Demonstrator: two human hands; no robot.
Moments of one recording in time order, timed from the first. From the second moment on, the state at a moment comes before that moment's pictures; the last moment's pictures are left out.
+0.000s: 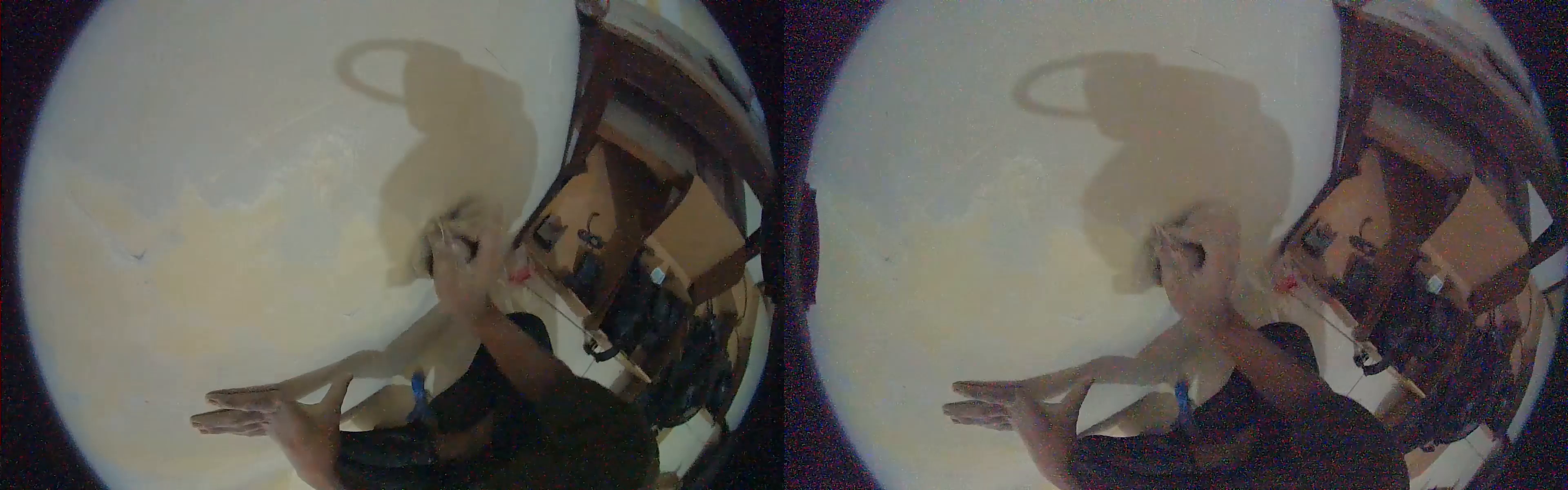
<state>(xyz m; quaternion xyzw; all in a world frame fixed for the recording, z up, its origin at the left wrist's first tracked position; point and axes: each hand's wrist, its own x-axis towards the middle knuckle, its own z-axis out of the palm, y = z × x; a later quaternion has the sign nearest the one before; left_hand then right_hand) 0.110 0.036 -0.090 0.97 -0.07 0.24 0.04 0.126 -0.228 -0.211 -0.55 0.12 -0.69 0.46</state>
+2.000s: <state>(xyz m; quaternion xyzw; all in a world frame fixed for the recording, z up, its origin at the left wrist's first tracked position) 0.114 0.029 -0.123 0.98 -0.08 0.14 0.07 0.126 -0.250 -0.222 -0.59 0.15 -0.72 0.33</state>
